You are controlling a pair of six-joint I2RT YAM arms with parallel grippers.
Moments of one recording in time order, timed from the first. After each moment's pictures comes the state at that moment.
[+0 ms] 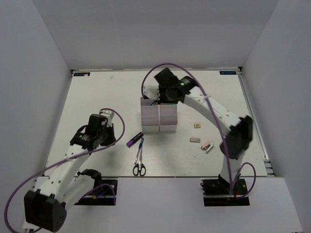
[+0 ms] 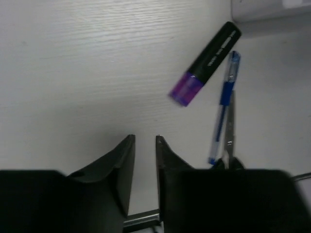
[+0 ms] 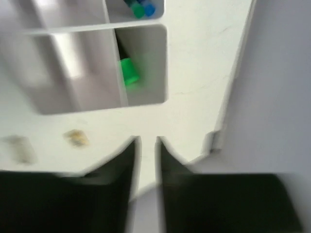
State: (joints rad) left arm -0.29 0.83 0.63 -0.69 0.03 -0.25; right arm 0.79 1.88 1.90 -1.03 0.25 -0.97
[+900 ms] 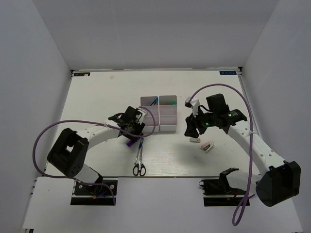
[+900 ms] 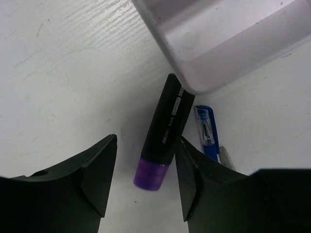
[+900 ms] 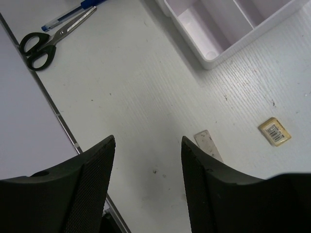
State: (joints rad) left arm -0.61 1.50 0.83 -0.41 -0.08 -0.05; right arm 0.42 1.17 0.98 -0.75 -0.58 -0.35
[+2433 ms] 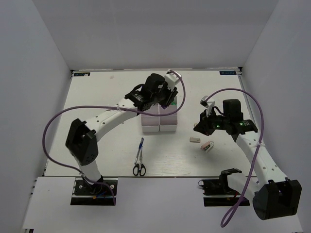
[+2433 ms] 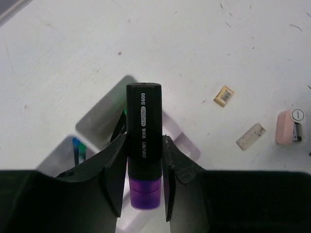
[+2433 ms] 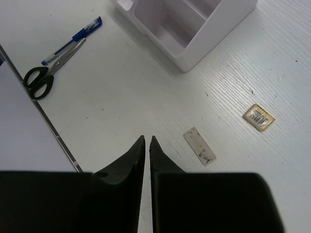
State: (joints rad) left arm -0.77 1.68 1.47 -0.29 0.02 0.01; right arm 0.20 1.01 0.81 -0.61 -0.72 -0.27
